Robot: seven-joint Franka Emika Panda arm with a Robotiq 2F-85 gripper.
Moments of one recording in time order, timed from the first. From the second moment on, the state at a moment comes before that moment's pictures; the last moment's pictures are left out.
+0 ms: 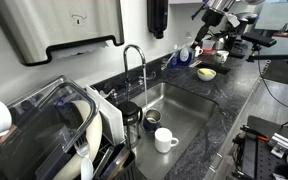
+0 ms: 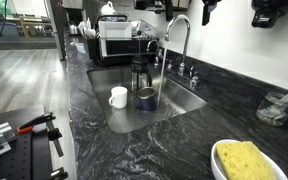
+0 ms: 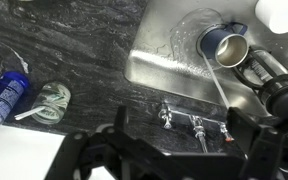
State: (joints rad) arm 0.02 -0.25 -0.37 -2.33 0.19 2.43 -0.71
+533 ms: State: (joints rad) arm 0.01 0.01 -0.28 -2.16 0.32 2.49 -0.80
